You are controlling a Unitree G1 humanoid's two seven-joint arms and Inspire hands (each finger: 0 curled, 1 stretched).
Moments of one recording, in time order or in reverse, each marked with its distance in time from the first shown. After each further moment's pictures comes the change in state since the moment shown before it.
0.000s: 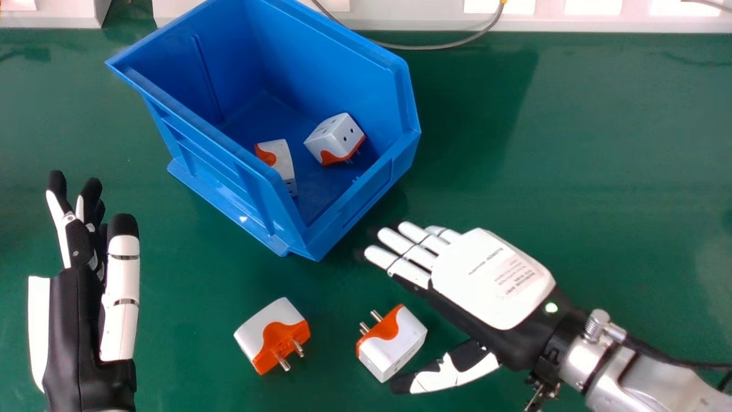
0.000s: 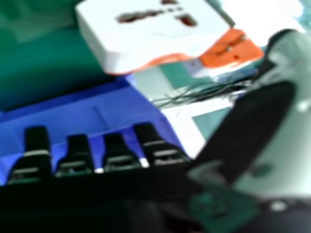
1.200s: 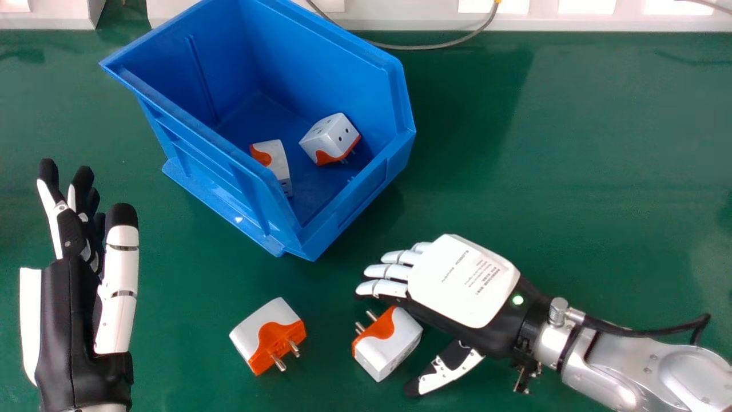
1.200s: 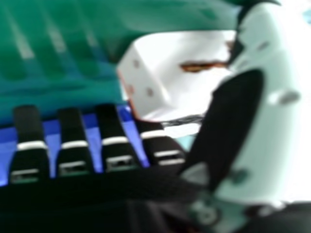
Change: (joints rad) left arm 0.006 -0.003 -0.004 -0.059 -0.019 0.034 0.000; right arm -0.266 0.026 0.224 0.377 -0.148 -0.064 -0.253
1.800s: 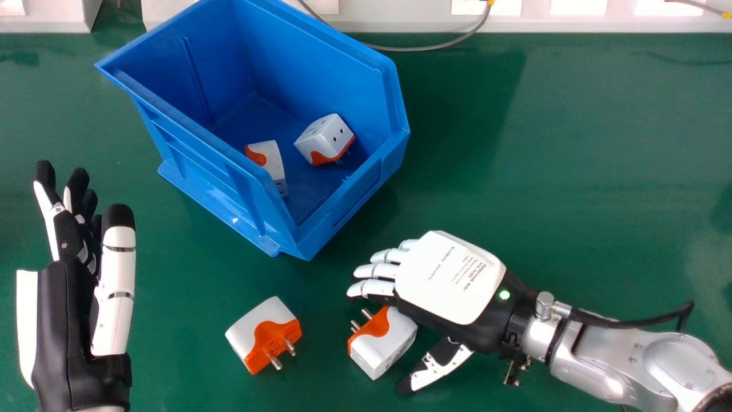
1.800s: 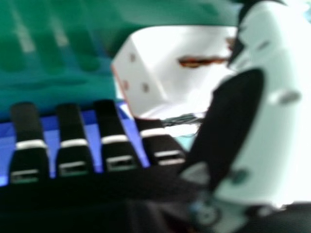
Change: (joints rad) left arm 0.013 -0.002 -0.003 -0.020 -0.010 0.010 0.001; right arm -0.058 0.022 0.066 0.047 0.004 0.010 -0.037
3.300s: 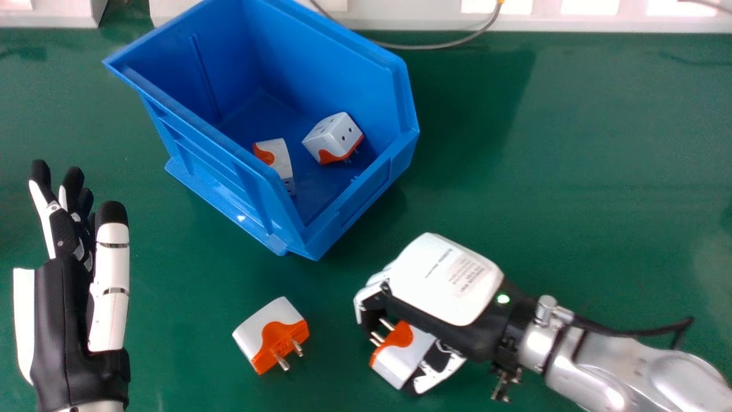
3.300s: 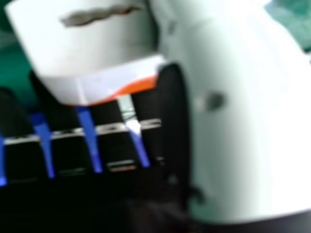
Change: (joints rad) left arm -0.032 -0.002 0.015 0.030 -0.009 -0.002 -0.002; right arm 0.182 -0.059 -0.142 -0.269 0.235 0.008 0.193
